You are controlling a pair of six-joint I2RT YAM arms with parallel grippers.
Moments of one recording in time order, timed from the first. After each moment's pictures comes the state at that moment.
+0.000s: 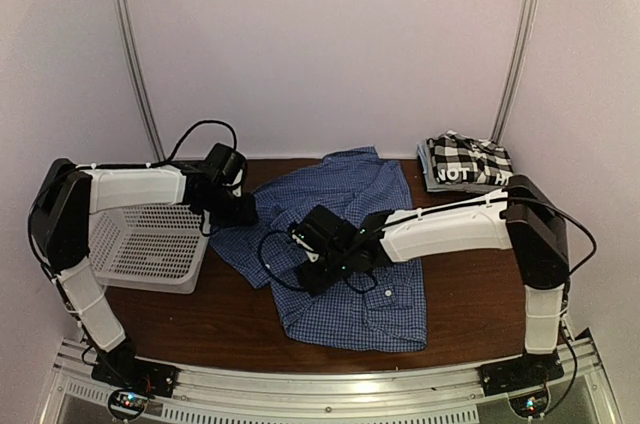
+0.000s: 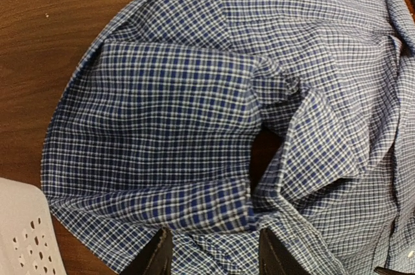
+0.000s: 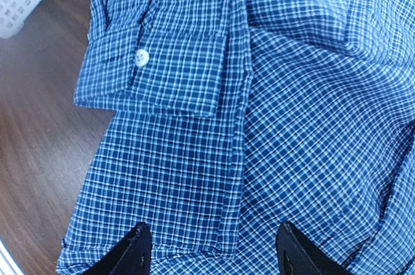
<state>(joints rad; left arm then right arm) -0.54 1.75 1.21 -0.42 -0.03 -0.49 1.07 1.98 1.42 -0.40 0.15 0.34</state>
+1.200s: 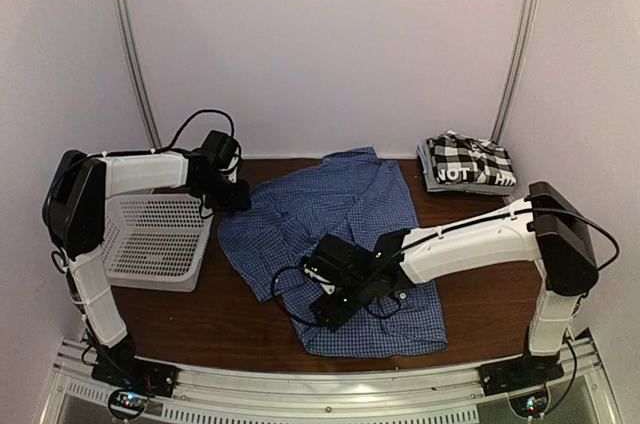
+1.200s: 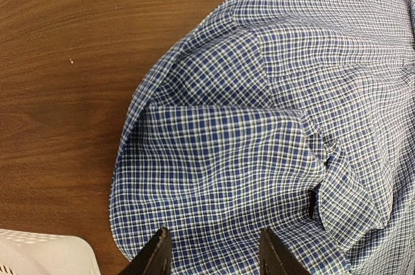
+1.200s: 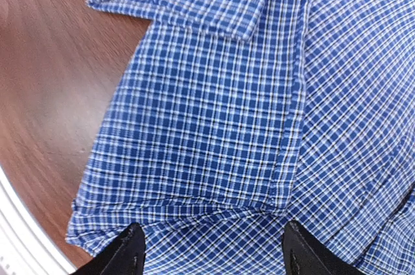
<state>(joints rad) -0.44 1.86 1.34 -0.46 -0.04 -0.36 1.18 1.90 1.25 -0.51 0.12 0.37</state>
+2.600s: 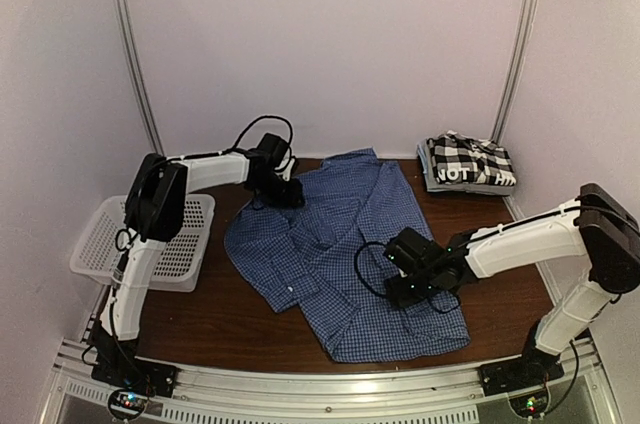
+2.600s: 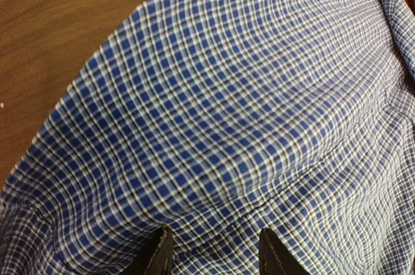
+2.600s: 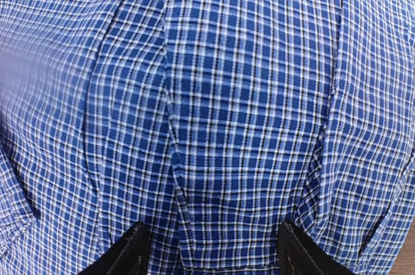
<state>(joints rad) -0.52 2.44 1.99 -0.51 0.17 -0.28 0.93 1.59 0.78 -0.37 0.25 0.55</state>
